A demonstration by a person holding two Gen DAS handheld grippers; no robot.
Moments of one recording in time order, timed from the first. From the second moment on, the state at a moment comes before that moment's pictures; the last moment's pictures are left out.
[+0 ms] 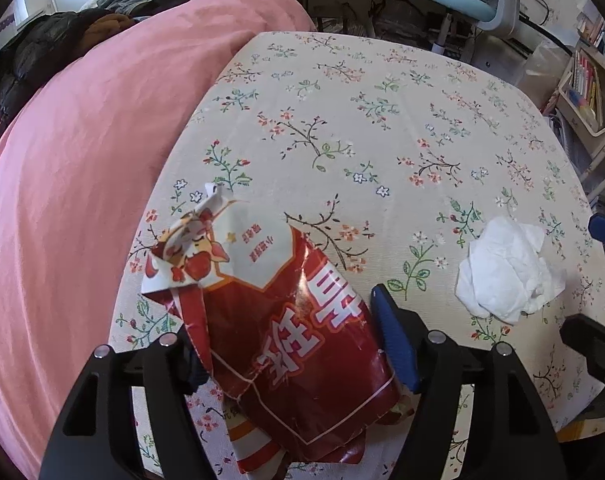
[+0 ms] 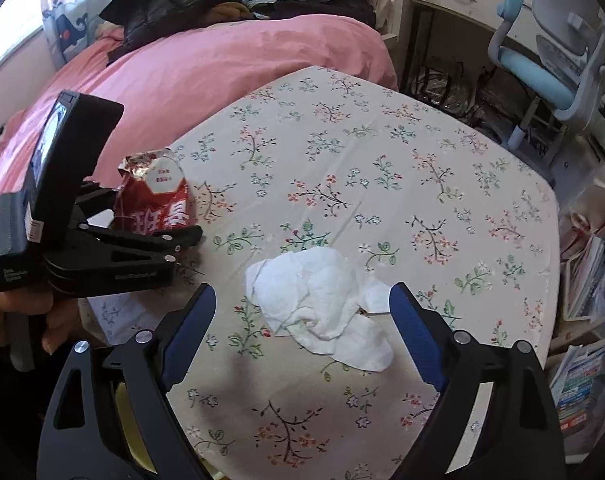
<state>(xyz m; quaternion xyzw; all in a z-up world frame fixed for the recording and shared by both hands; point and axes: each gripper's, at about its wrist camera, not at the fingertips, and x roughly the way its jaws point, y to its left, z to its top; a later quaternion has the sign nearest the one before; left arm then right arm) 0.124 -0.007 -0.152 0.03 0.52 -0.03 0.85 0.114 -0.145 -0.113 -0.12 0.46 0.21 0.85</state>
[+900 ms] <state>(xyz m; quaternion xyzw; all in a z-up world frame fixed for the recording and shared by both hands) 0.130 -0.008 -0.153 0.04 0.52 -0.02 0.85 0.113 -0.134 -0.128 -0.16 0.46 0.21 0.85</state>
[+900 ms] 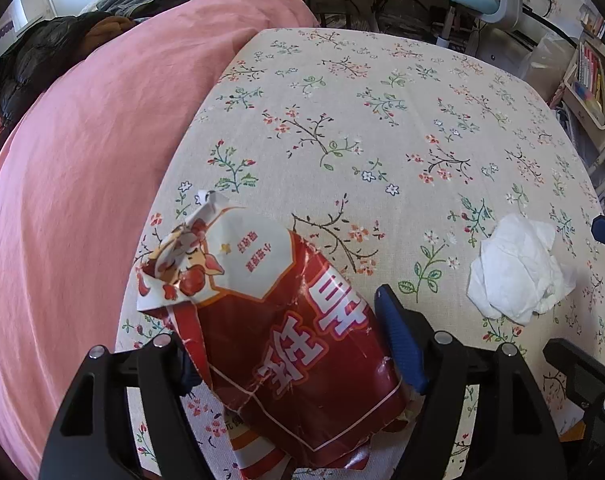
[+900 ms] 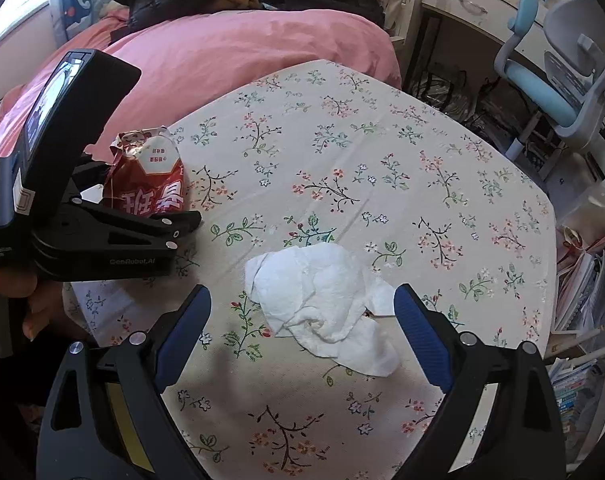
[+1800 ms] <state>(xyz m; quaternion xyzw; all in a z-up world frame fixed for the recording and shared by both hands) 0.130 -0.010 -0.153 0.06 0.52 -0.04 0.85 0.128 -0.136 -0.155 -0.13 0.50 0.22 0.83</state>
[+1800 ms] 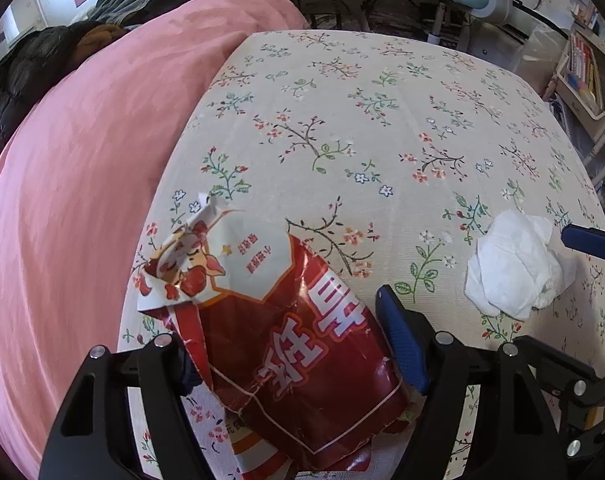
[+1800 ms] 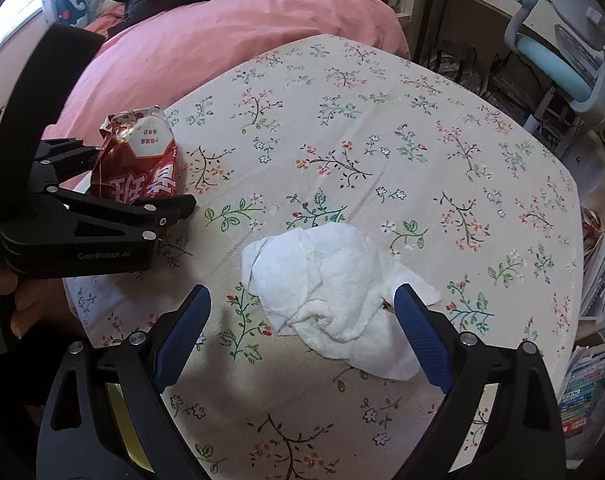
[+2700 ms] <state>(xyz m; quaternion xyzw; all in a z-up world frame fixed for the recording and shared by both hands) 0.115 -0.026 -0.149 0.12 0.52 -0.04 0.85 0.150 -0.141 -0.178 -0.12 0.50 0.20 0.83</state>
